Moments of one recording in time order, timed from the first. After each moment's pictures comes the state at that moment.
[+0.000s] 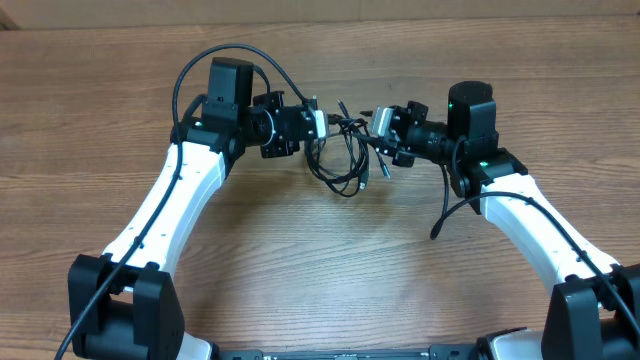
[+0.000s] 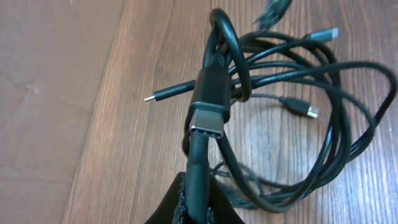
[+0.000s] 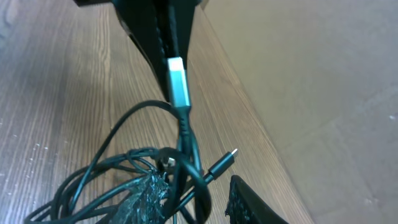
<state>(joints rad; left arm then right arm) -0.24 1.67 1.28 -0.45 0.60 1.16 0.23 1.55 0.97 0.09 -0.78 -0.91</state>
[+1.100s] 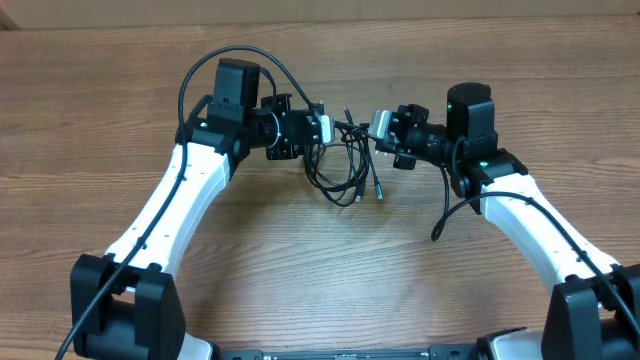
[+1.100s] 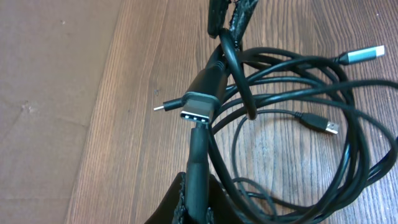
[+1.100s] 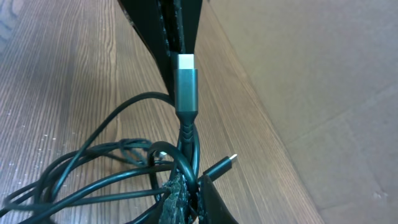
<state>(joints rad) -0.26 1.67 1.28 -0.45 0.62 1.18 0.23 1.55 0.97 0.04 -0.78 -0.94</state>
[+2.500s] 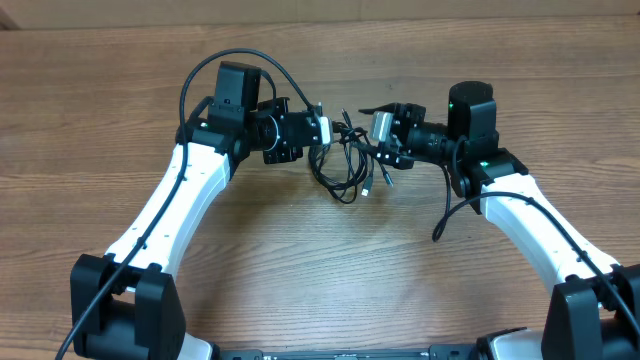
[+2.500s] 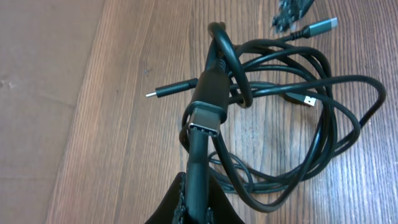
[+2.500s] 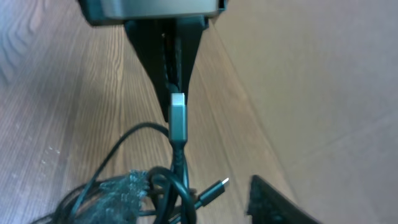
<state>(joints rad) -0.26 1.67 1.28 -0.50 0.56 1.17 0.23 1.55 0.97 0.08 -0.85 -0.95</state>
